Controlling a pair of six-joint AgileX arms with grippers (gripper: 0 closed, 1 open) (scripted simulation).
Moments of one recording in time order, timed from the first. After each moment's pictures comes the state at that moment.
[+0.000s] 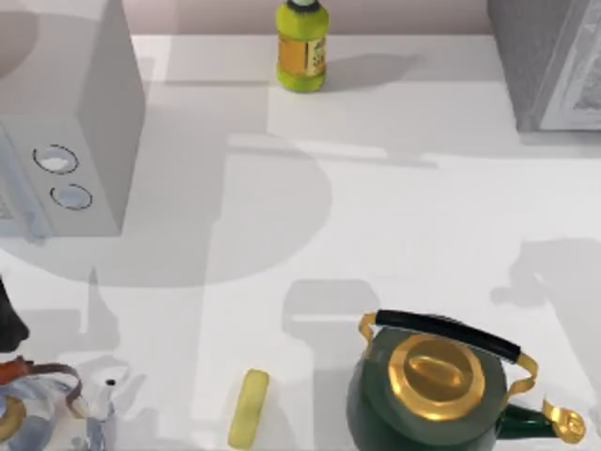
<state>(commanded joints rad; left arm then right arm) 0.00 0.00 0.00 0.00 0.00 0.00 0.29 0.60 0.48 -0.21 0.12 0.14</state>
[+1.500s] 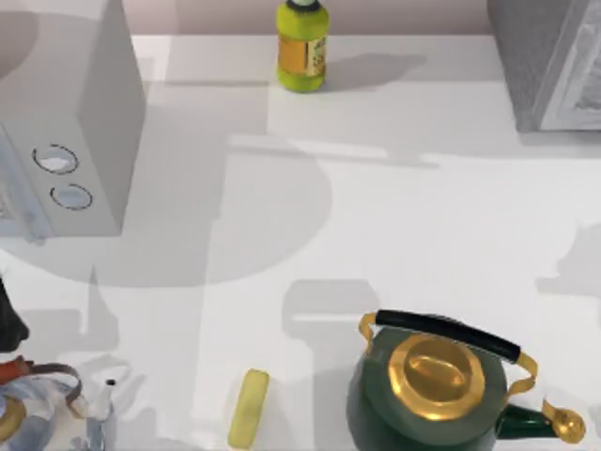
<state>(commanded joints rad) 0.00 0.00 0.00 0.00 0.00 0.00 0.04 0.43 0.47 -0.15 0.08 0.01</state>
